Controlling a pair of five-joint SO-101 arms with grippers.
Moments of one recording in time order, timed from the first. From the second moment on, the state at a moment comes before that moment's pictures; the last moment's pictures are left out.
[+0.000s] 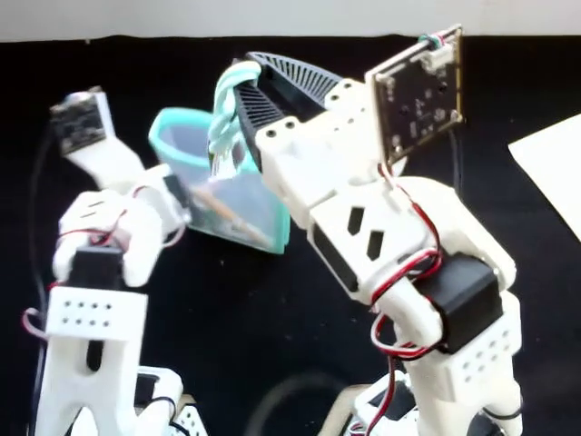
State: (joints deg) left arm -0.5 -47.5 42.2 44.8 -7.8; right arm -40.2 -33.4 -16.1 55.1 1.1
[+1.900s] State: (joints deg) left arm 8.2 -29.1 39.8 35.2 -7.8; right arm -42.0 -33.0 -22.7 58.9 1.1
